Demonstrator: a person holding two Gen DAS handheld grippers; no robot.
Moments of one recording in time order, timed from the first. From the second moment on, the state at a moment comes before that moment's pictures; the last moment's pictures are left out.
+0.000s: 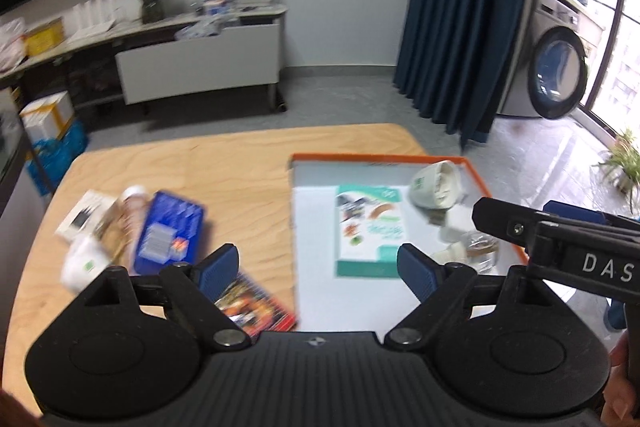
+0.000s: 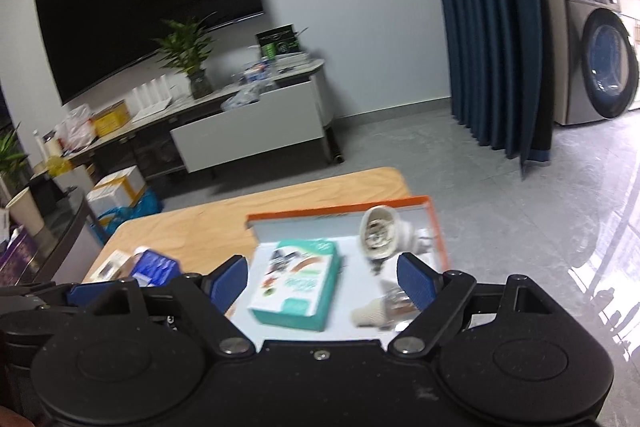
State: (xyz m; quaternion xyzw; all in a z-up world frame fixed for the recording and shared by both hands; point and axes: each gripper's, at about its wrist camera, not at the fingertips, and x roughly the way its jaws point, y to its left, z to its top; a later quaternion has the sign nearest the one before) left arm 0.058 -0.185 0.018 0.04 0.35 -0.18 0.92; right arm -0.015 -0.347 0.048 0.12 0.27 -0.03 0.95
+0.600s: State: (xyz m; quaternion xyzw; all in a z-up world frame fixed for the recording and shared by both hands) left arm 0.038 -0.093 0.008 0.00 0.37 -0.09 0.92; right arm -0.005 -0.258 0.031 0.10 0.31 0.05 0.94
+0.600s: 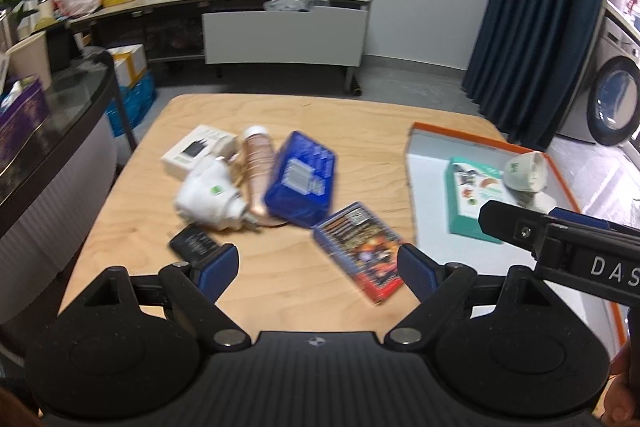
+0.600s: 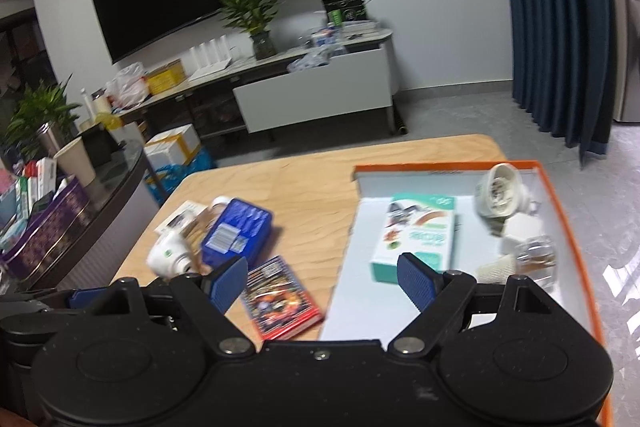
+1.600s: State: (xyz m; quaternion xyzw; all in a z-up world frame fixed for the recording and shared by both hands) left arm 0.112 -0.024 -0.054 -0.05 0.42 0.05 0.90; right arm 0.010 -0.205 0.001 0.07 0.34 0.12 0.93
